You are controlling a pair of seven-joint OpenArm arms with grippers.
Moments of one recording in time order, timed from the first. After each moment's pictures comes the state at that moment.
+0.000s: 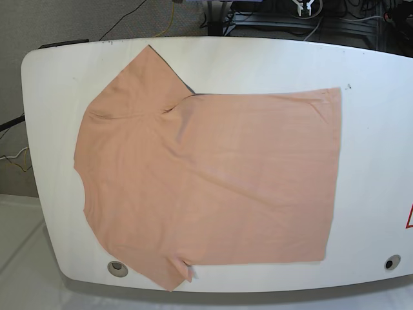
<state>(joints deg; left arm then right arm) 18.8 -8.9 5.1 21.4 -14.3 -0.9 4.8 -22.1 2.2 10.4 17.3 -16.3 1.5 9.0</state>
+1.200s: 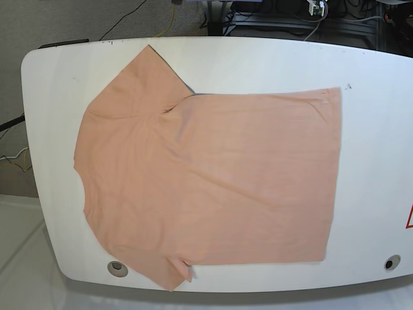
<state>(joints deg) 38.4 -14.9 3.7 59.4 -14.8 -0.9 5.3 -43.8 10.3 9.4 50.6 -3.0 2.7 9.2</state>
